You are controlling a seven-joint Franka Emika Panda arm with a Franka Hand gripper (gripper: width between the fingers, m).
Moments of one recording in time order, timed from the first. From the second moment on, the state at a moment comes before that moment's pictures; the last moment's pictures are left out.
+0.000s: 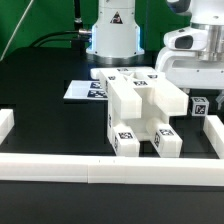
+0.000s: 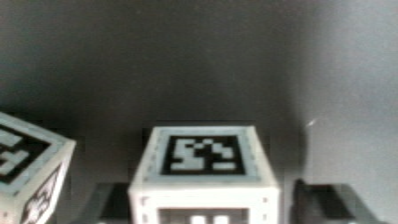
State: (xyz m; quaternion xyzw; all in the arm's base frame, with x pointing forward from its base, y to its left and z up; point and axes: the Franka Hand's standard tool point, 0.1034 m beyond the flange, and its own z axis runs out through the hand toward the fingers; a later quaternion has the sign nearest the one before) arm 0.446 0.157 0.008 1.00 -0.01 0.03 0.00
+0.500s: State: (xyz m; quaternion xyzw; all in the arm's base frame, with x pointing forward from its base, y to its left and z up) arm 0.454 0.159 0.027 1.00 -0.01 0.03 0.00
